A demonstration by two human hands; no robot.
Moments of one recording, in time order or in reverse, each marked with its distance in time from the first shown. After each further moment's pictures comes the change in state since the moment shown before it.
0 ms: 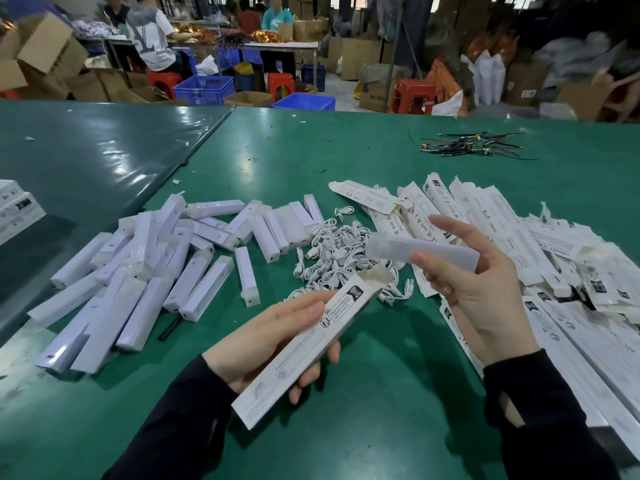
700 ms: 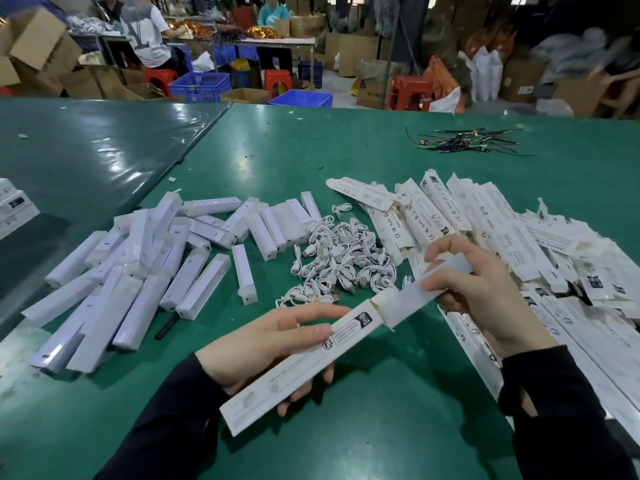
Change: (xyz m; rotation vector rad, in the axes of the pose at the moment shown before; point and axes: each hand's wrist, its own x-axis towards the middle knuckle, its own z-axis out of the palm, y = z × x) left_hand -0.003 0.001 -0.003 0.140 -0.105 -0.060; right_hand 0.008 0.001 -0.020 -0.258 -0.229 0.112
